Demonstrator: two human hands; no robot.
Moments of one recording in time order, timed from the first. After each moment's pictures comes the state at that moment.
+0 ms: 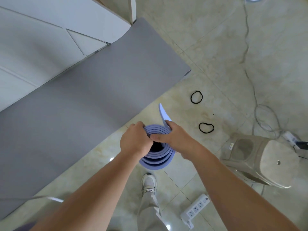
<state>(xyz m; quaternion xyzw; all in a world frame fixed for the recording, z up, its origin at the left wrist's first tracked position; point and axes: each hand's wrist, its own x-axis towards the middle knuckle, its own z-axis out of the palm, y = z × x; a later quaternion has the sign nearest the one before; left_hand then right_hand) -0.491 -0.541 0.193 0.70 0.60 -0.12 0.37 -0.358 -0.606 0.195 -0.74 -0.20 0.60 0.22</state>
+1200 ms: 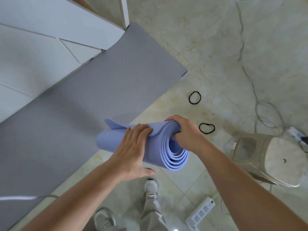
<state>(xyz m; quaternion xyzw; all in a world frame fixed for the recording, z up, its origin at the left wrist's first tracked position) -0.525 -0.549 0.169 0.91 0.27 -0.04 0.31 -0.312 -0.608 0.198 -0.80 -0.36 0.45 0.17</state>
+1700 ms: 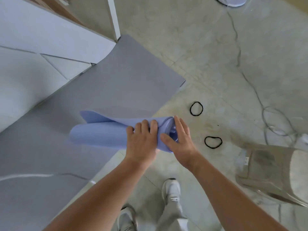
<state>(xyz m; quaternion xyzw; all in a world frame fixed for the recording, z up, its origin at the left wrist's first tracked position) -0.425 -0.470 0.048 0.93 0.36 0.03 0.03 -0.307 -0.562 0.087 -0.77 -0.26 0.45 0.37</state>
